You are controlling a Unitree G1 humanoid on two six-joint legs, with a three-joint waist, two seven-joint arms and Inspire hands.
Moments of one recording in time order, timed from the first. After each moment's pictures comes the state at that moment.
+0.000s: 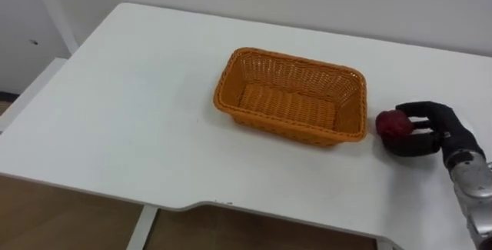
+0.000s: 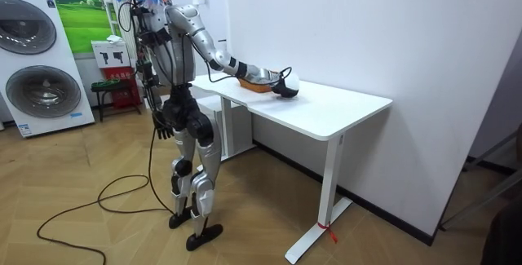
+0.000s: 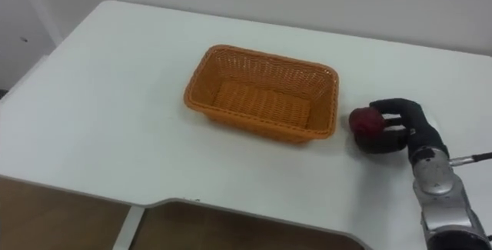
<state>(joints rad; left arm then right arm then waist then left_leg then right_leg) 0.19 0.27 0.18 1.16 0.27 0.04 -0.12 -0.21 -0.48 -0.14 0.82 -0.15 -0.11 0.00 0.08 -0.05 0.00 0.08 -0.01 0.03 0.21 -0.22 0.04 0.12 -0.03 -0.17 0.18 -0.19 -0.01</state>
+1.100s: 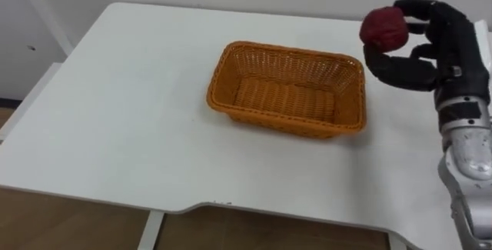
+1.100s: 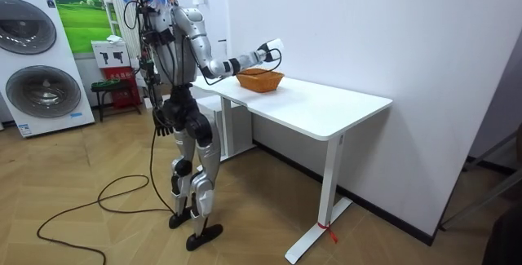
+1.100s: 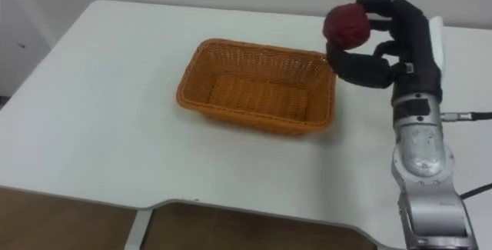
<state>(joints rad) 0.20 0.24 0.21 1.15 0.27 0.03 -0.09 -0.07 -0.39 -0.04 -0.04 -0.02 -0.07 -0.09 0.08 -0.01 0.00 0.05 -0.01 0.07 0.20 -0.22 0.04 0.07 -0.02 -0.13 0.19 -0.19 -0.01</state>
